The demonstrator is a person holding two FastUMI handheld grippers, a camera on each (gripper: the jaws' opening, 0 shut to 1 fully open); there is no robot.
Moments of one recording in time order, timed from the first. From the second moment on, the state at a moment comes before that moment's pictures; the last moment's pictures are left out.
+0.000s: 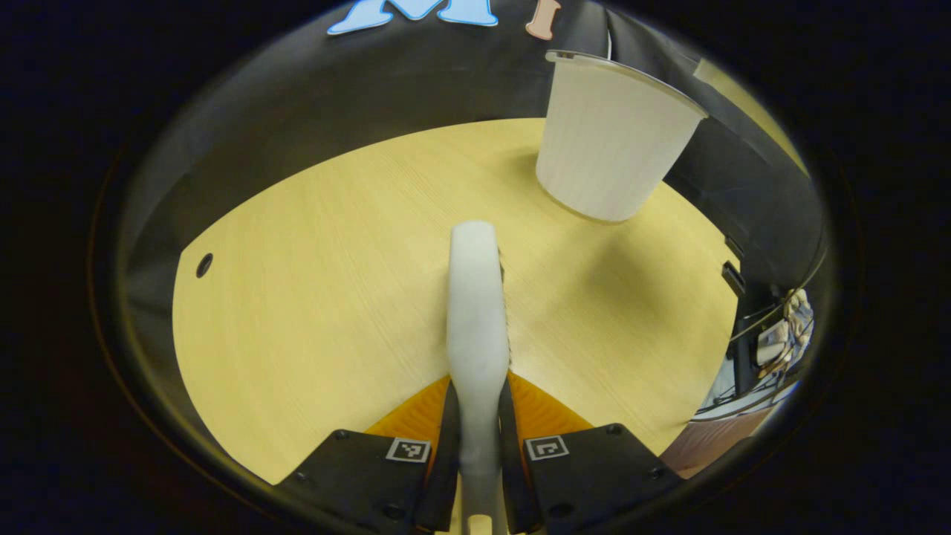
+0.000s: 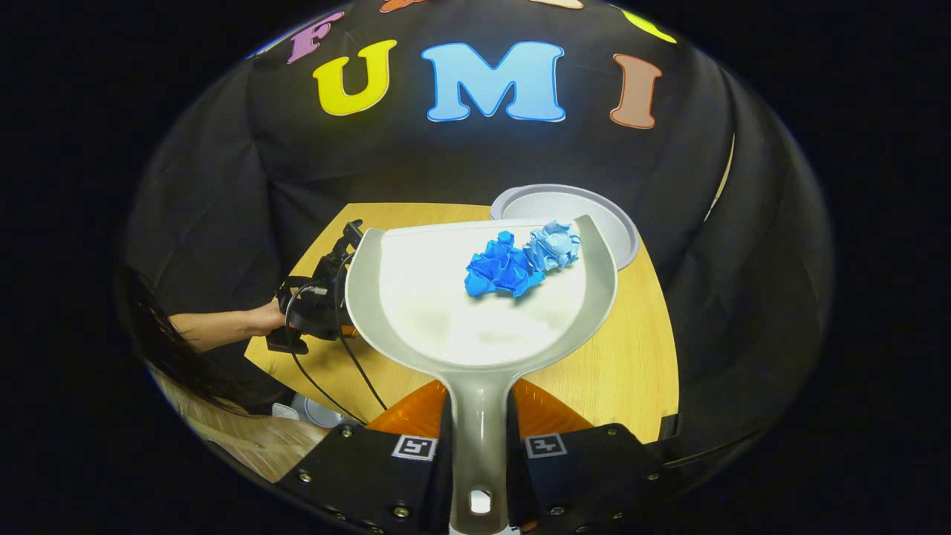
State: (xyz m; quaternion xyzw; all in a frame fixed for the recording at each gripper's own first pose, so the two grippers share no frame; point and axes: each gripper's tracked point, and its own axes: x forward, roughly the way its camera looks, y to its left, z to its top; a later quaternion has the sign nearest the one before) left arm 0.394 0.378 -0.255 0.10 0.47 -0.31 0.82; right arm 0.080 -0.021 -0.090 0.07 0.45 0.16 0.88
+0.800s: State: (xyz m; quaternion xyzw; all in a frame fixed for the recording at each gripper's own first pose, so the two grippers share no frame) left arm 0.364 0.401 -0.246 0.08 0.47 -0.28 0.83; right arm 0.197 -0.039 -0.084 0.37 0.47 0.16 0.79
